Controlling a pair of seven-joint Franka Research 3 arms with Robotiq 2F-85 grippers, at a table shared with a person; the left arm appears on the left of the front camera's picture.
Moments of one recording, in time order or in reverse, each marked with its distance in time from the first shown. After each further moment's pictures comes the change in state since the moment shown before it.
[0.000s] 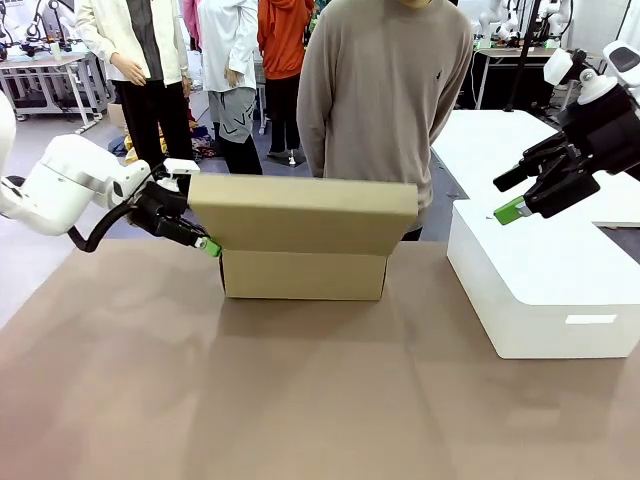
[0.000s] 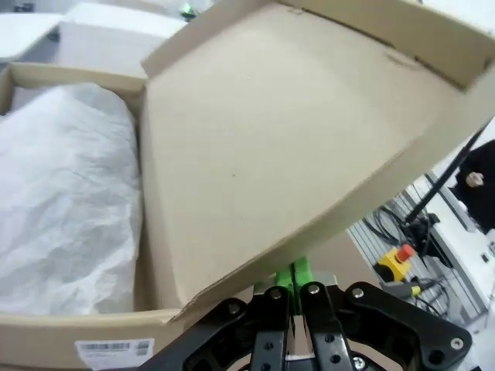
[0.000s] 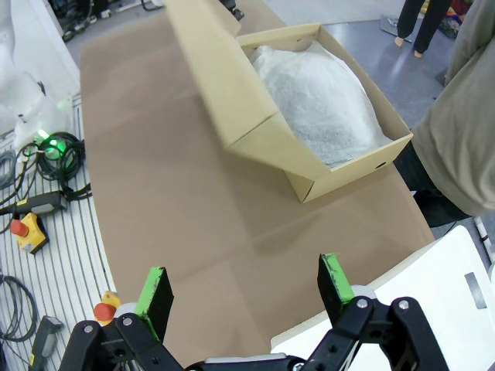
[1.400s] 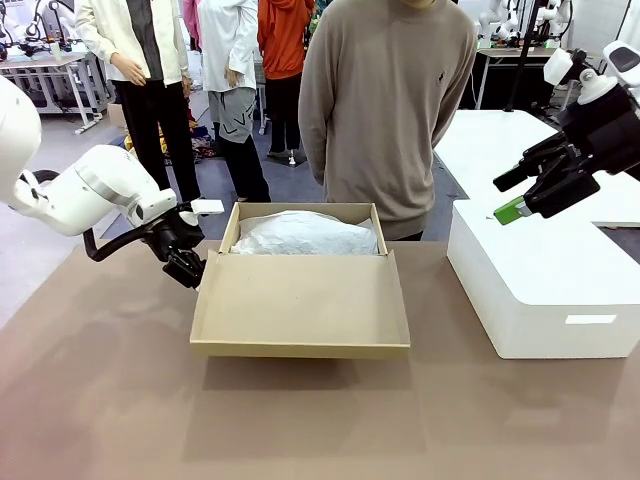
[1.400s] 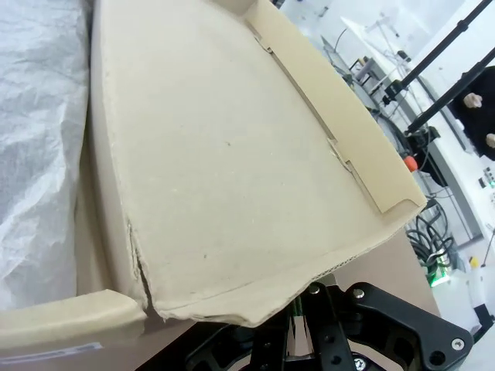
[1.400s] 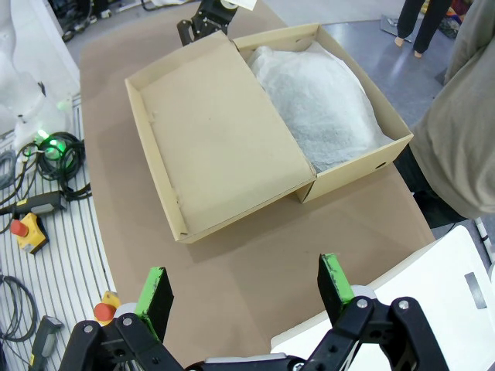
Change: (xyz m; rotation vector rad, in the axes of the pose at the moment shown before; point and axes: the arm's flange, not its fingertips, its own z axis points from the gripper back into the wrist) left arm -0.030 0.018 -0.043 -0.038 0.346 0.024; right arm 0.000 0.000 0.000 0.000 0.000 0.000
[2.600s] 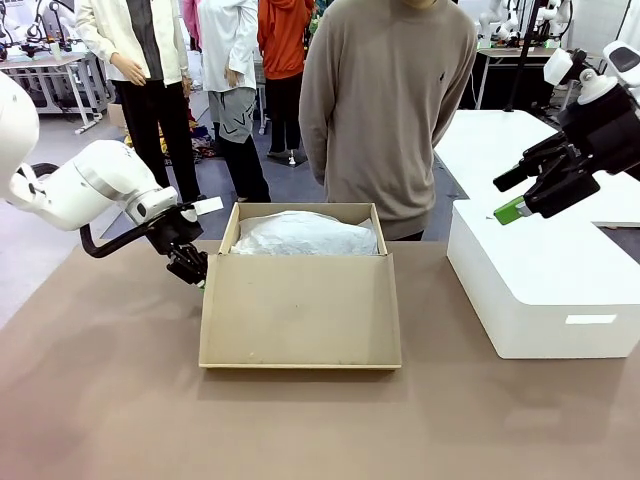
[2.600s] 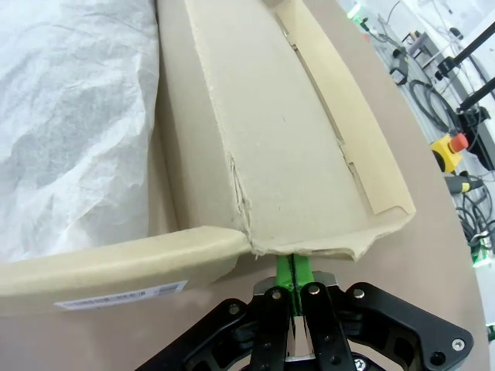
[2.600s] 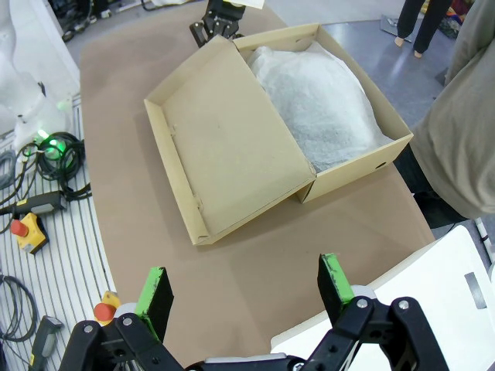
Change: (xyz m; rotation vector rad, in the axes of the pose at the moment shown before) left arm 0.000 0.011 0.017 0.186 0.096 -0.005; right arm 0.000 0.000 0.000 0.000 0.000 0.000
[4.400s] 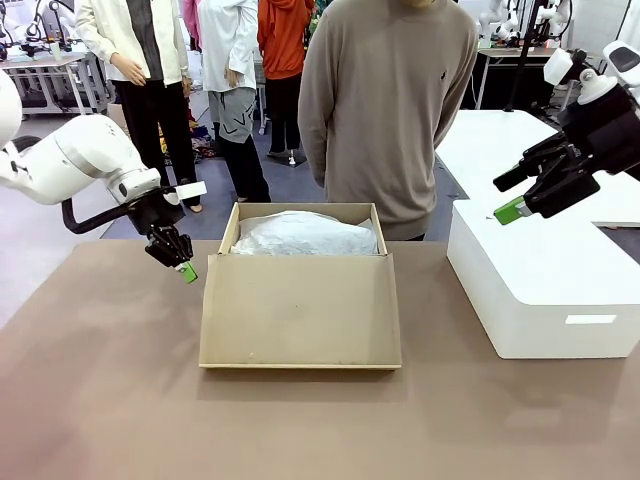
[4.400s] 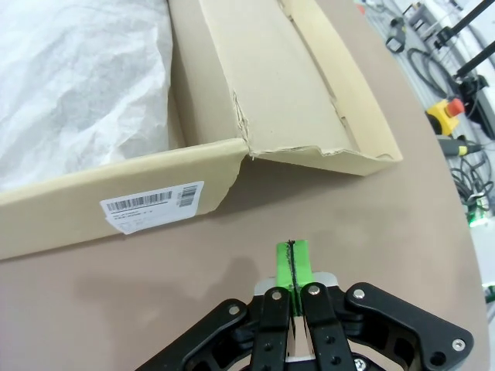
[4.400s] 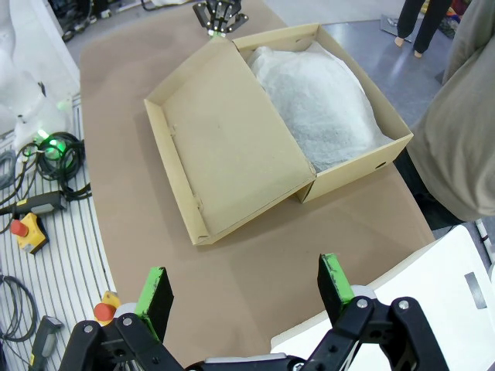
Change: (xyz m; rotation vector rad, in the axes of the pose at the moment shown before) left arm -0.003 -0.003 0.051 0.028 0.092 -0.030; right arm 0.000 0.000 0.000 0.000 0.000 0.000
